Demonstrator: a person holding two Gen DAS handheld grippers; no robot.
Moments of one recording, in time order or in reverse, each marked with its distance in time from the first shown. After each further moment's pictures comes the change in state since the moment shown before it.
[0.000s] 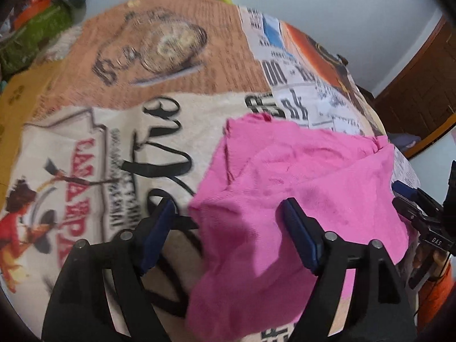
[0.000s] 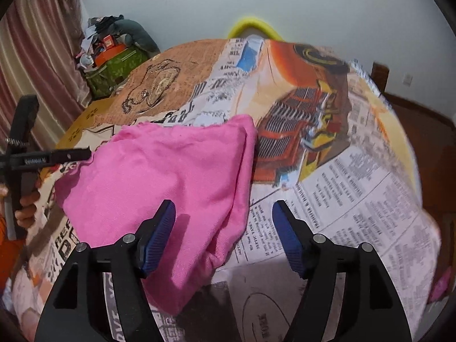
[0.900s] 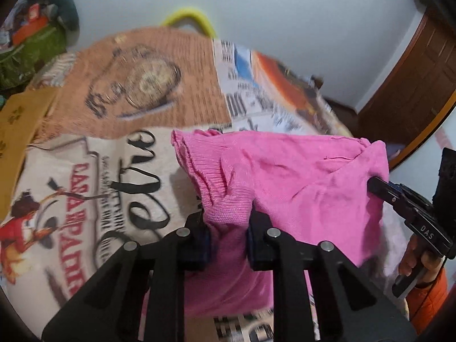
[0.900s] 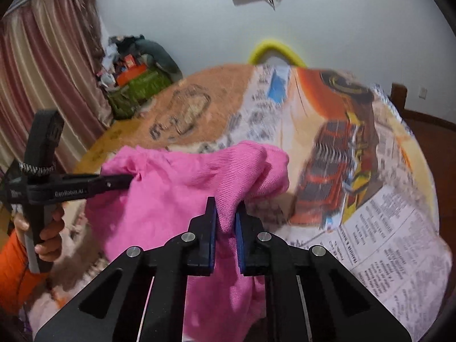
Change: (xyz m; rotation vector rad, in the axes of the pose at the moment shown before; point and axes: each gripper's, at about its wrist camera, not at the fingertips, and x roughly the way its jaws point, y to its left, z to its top) left arm -0.069 -0.035 -0.010 0.034 -0.178 -0.052; right arm -0.037 0.042 0.023 -0.043 -0.164 0.105
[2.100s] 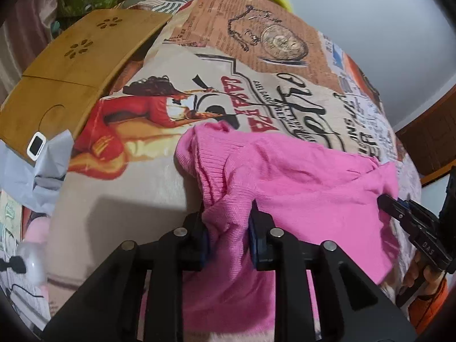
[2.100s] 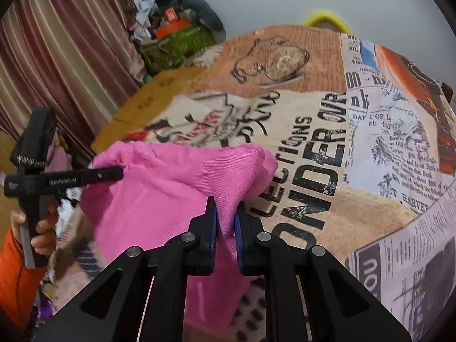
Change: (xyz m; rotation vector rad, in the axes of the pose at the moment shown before) left arm -0.066 0.189 -0.116 -0.256 0.119 0.138; right arm 0.085 0.156 -0.055 -0.084 0.243 0.070
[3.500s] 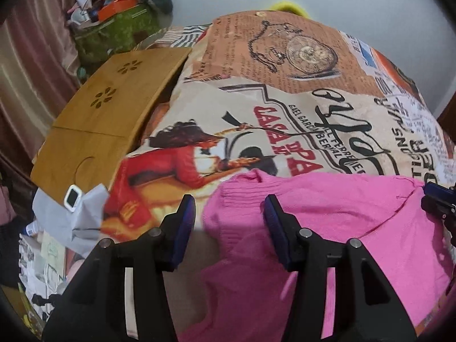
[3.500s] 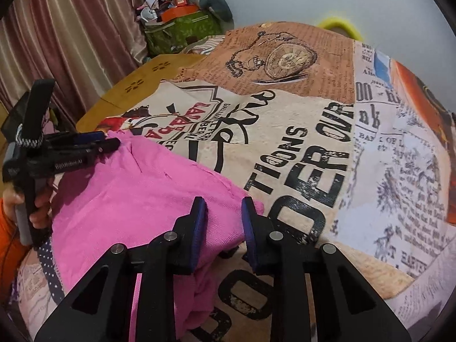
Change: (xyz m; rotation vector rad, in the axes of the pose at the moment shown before) left arm 0.015 -0.008 0.026 0.119 -0.131 0.279; right arm 0.027 -0.013 0.016 -0.133 0.022 -0.057
